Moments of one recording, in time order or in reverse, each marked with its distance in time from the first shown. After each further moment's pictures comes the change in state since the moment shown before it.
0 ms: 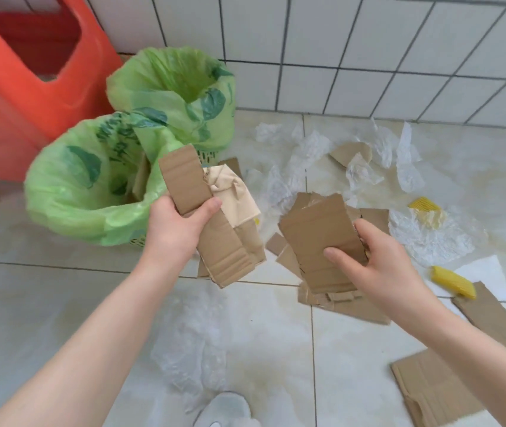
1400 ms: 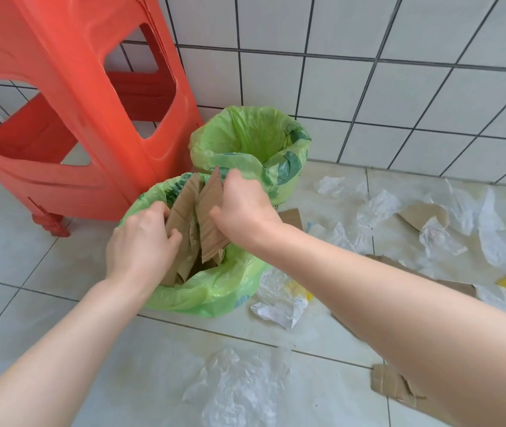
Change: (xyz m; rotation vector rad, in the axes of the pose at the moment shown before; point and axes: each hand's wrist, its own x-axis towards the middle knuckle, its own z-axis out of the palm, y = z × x) left_hand 0.102 -0.004 -0.140 1.130 0.207 0.202; right_hand 0.157 -0.227 0.168 -0.208 -0.199 -0.207
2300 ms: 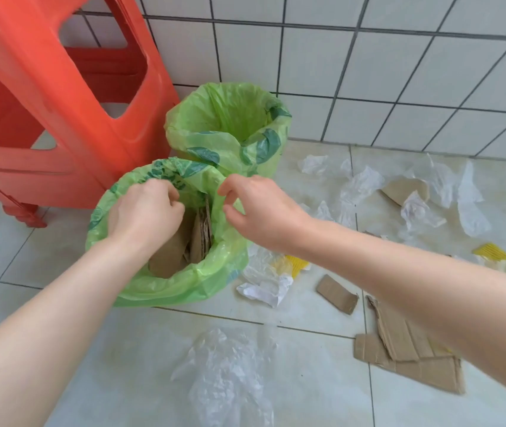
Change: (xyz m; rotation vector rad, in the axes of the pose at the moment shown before) left_hand 0.008 0.074 0.015 -0.050 -0.243 0.041; right_hand -0.043 0.100 -0.034 -0.118 0.021 -0.295
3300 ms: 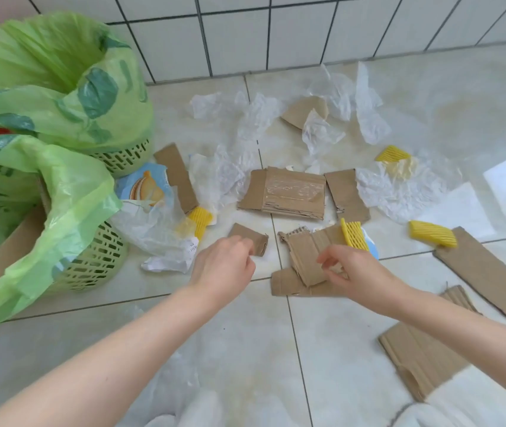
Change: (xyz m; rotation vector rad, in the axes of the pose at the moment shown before) left_hand -0.106 0.135 0.179 0.066 -0.404 0.534; right_hand -0.255 0.201 0.034 0.110 -0.199 0.569
